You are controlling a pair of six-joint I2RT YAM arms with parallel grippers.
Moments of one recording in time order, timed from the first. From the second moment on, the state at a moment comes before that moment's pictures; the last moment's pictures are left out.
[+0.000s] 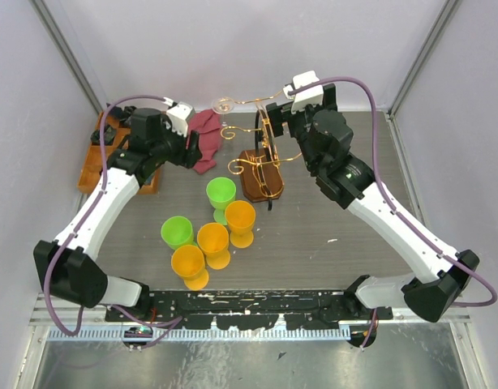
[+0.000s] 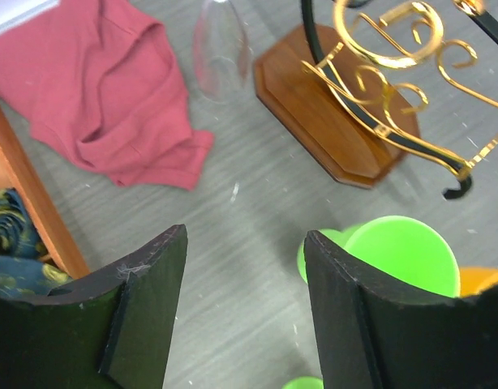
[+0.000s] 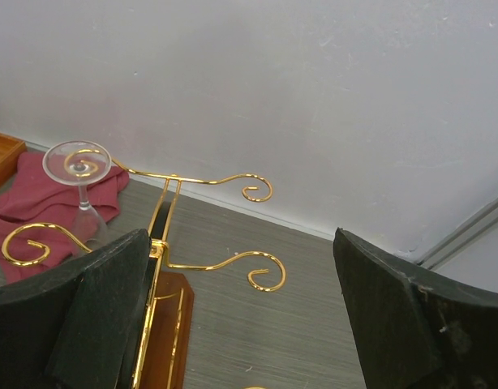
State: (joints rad) left arm -0.30 1.40 1.31 -0.44 0.24 0.12; right arm 0.69 1.28 1.41 -0.05 0.51 -0.28
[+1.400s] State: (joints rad) left arm -0.47 1.52 1.24 -0.56 0.19 0.08; right arm 0.69 1.29 1.39 -0.06 0.52 -0.20
